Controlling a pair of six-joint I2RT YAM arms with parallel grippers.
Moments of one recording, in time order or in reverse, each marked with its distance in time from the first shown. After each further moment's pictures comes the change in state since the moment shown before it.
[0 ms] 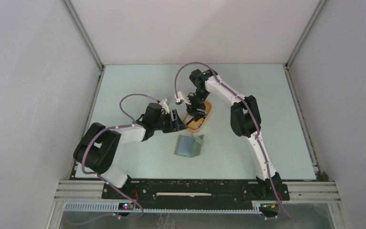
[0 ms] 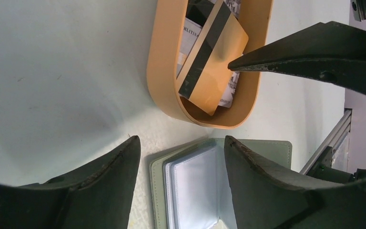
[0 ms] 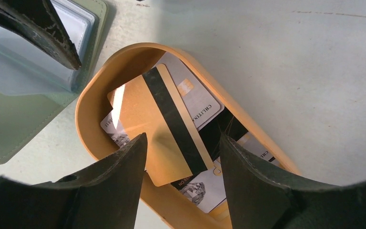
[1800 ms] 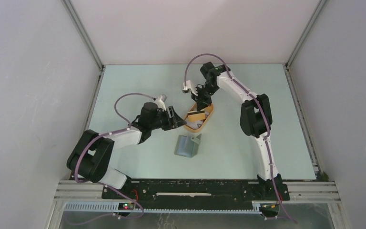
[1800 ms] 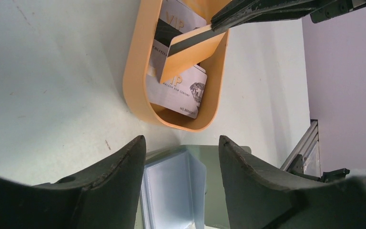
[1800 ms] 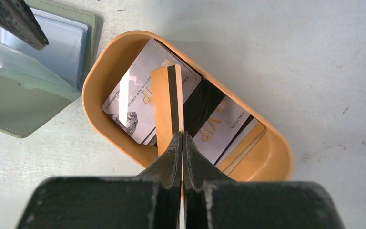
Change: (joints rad) left arm 0.010 -0.087 -0.033 0.076 0.016 -0.079; right arm -0.087 -0.129 -0.125 0.119 -0.053 0.151
